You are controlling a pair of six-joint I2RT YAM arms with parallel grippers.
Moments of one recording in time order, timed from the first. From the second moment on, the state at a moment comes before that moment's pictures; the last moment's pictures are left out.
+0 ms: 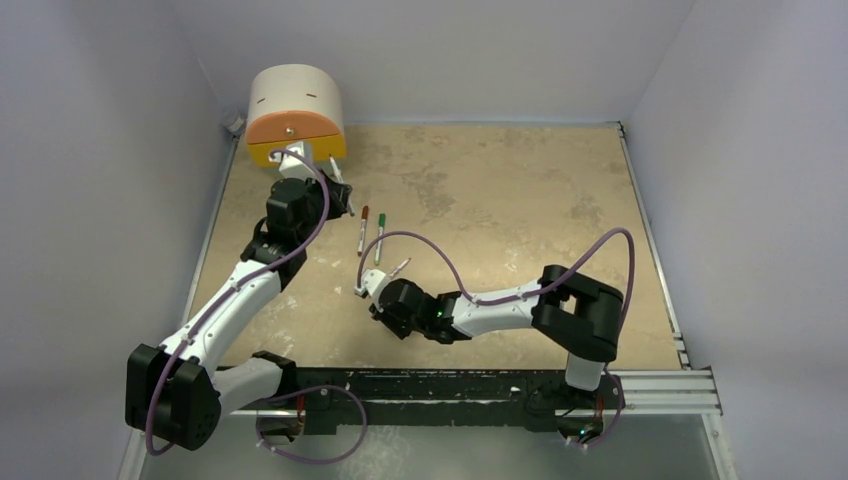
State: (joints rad) left arm -0.32 1.12 0.79 0.09 -0.08 -0.52; right arm 1.23 1.80 0.93 0.08 0.17 0.14
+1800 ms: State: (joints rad) left arm -0.51 1.21 0.55 0.98 0.57 -0.89; right arm 0.64 1.32 0.96 0.55 -0.17 0.78
